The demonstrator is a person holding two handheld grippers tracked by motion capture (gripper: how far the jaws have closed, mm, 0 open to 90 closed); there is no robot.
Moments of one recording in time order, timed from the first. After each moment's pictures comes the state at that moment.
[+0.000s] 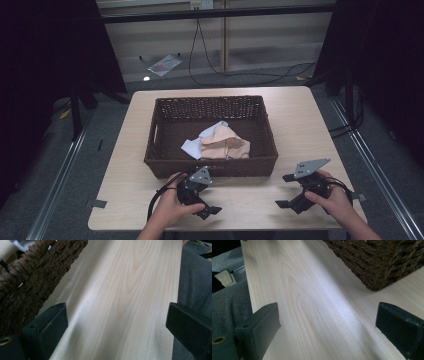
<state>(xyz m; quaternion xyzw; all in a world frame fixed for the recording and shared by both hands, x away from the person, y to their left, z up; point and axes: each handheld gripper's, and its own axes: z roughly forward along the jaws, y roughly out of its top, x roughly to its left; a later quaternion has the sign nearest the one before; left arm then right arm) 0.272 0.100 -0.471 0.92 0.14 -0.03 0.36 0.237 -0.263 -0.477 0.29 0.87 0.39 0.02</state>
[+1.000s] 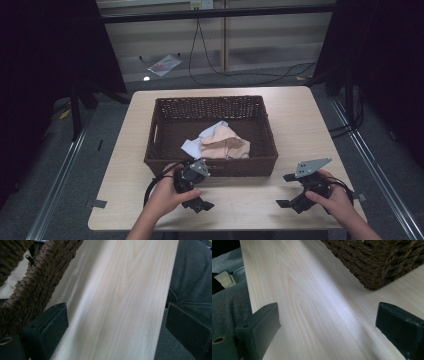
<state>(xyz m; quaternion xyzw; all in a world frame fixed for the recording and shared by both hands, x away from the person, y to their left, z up) 0.286 0.103 -0.438 0.95 0.14 -0.07 0.27 0.238 -0.265 -0.476 0.30 0.87 0.39 0.03</state>
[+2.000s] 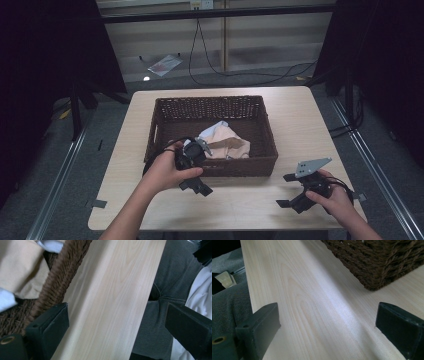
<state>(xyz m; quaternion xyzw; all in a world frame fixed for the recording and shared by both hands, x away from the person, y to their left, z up) 0.315 0.092 -0.375 0.96 0.15 -0.11 0.20 0.238 -0.265 -0.476 0.29 0.87 0.39 0.03</state>
